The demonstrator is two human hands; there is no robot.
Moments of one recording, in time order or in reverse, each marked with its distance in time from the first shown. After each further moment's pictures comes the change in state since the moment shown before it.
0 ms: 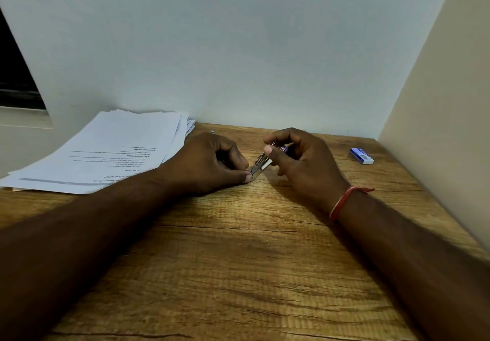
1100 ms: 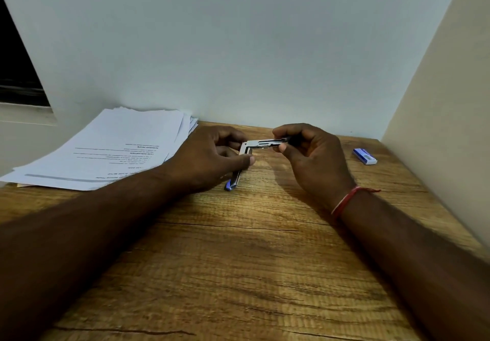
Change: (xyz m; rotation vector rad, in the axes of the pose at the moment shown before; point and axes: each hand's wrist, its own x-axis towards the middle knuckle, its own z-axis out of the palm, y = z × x) left_hand -0.001 0.004 0.003 -0.185 0.071 -0.079; right_hand 0.003 0.002 -0.001 0.081 0.086 -0.068
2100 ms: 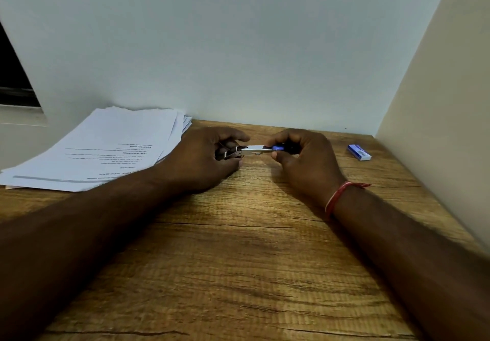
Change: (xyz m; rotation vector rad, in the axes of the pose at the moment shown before) left_hand 0.006 -0.012 -0.001 0.268 0.033 0.139; right_hand 0.001 0.004 -0.001 -0.203 -0.038 0.086
